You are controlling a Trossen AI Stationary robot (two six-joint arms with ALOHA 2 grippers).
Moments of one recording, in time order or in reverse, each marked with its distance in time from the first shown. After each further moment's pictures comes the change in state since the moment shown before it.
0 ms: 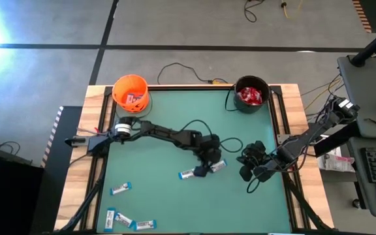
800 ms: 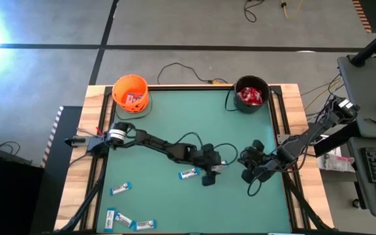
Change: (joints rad) left arm -0.126 -0.068 -0.131 0.282 -0.390 -0.413; right arm 0.001 0.000 0.000 -0.004 -0.042 -0.188
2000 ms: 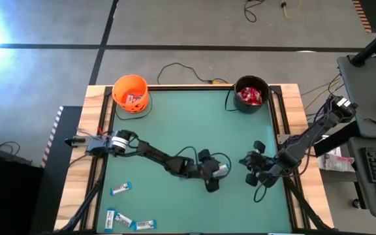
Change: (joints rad) left arm -0.117 0.062 -0.052 0.256 -0.358 -0.140; right arm 0.098 0.000 -0.013 -0.013 0.106 -0.073
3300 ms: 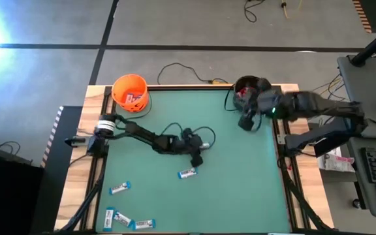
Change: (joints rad) left arm 0.226 -0.218 -0.384 -0.006 0.087 0.071; right arm -0.704 -0.001 0.867 -0.452 -0.109 -0.806
